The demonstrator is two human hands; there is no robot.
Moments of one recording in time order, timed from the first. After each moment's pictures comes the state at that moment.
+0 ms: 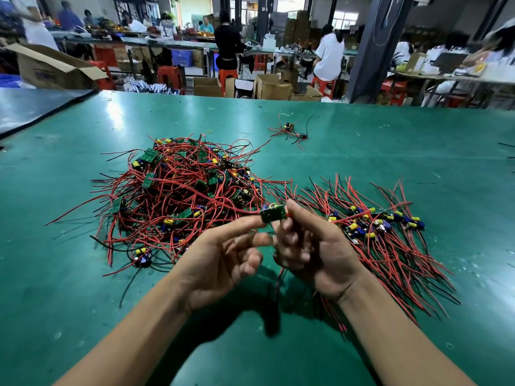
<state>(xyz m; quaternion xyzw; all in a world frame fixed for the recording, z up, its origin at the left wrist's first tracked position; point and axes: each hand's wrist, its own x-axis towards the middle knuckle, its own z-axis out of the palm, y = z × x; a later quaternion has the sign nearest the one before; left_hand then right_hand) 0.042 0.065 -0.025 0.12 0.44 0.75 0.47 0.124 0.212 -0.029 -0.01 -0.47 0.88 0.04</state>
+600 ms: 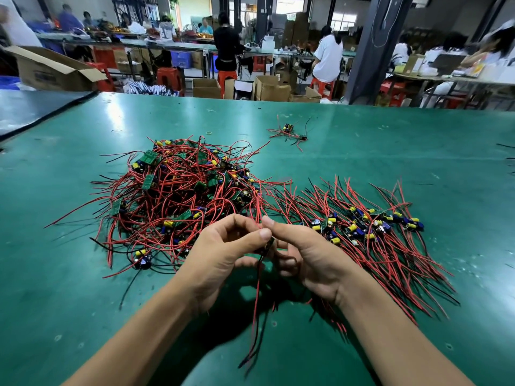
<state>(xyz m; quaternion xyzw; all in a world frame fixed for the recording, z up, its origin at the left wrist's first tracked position) 0.042 0.066 -0.039 0.20 0.53 0.75 0.33 0.115 0.214 -0.044 -0.12 -0.59 0.80 -0.03</state>
